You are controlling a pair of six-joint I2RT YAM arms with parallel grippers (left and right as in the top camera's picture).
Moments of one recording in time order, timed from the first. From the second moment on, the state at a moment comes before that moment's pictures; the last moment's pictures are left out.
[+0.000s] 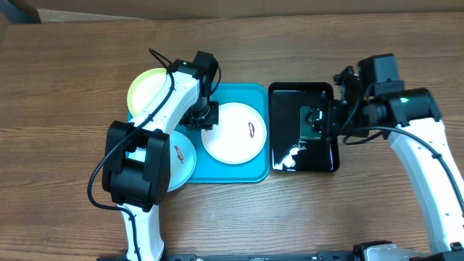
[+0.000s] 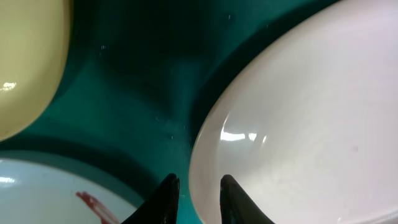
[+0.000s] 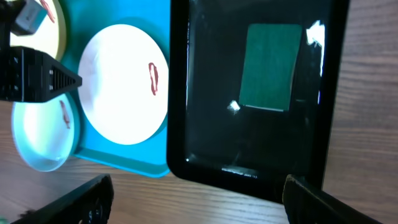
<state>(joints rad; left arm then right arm) -0.30 2.09 1.60 -1.13 0.01 -0.32 0.14 1.45 1.33 -1.10 -0.33 0.22</state>
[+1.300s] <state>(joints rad) -0.30 2.09 1.53 -1.05 0.01 -0.34 0.19 1.52 1.29 -0.93 -0.11 0.22</state>
